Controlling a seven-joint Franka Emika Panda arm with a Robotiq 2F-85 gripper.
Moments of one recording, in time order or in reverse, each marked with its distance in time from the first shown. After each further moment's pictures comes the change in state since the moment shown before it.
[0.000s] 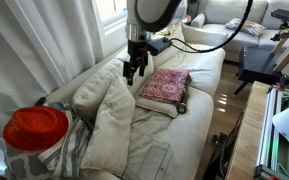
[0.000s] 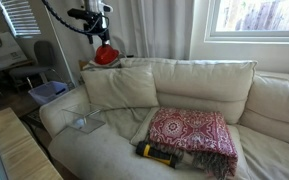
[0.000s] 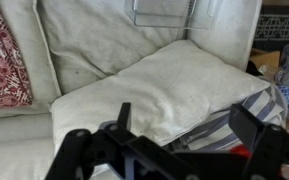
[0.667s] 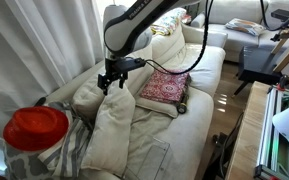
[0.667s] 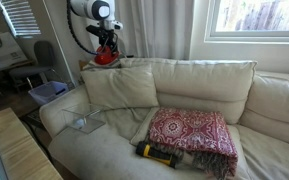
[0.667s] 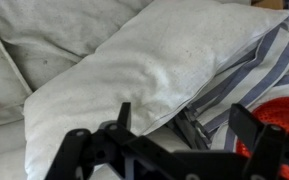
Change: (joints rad) arm 0.039 0.406 -0.002 0.452 0.000 0.002 0.198
